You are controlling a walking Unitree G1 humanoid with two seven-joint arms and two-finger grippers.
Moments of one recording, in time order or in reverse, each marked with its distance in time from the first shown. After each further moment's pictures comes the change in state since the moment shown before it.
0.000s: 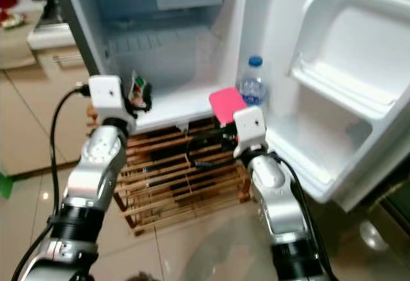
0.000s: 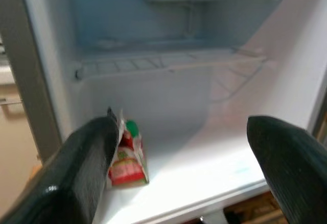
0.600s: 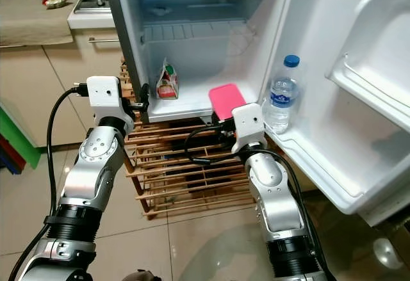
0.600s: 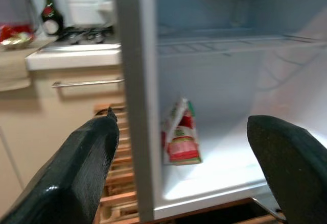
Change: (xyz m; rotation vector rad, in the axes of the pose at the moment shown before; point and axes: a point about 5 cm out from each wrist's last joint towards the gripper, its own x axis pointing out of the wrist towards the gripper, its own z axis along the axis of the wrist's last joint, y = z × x) left arm -0.007 0.014 -0.008 0.026 0.012 0.001; right arm 0.004 -0.001 0.003 0.038 -0.024 -0.073
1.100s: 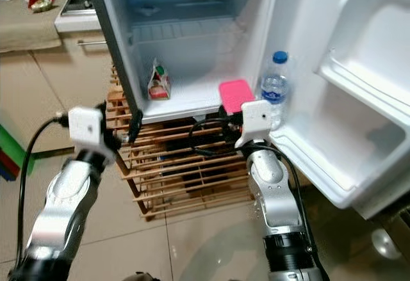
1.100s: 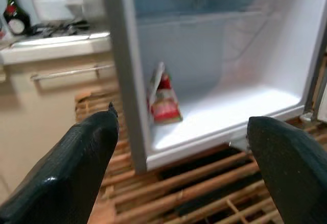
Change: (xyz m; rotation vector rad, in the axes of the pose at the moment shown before) left arm -0.078 0.034 -0.029 0.058 -0.021 -0.153; right arm 0.011 -0.002 0.000 0.063 -0.017 -0.035
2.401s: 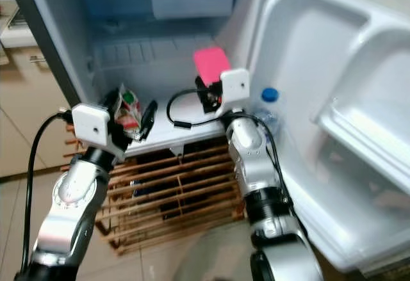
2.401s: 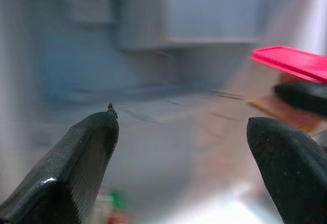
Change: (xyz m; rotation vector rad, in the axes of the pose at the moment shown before) left arm 0.025 -0.028 0.048 0.033 -0.210 -0.071; right arm 0.048 0.016 0.032 0.044 -0.132 0.096
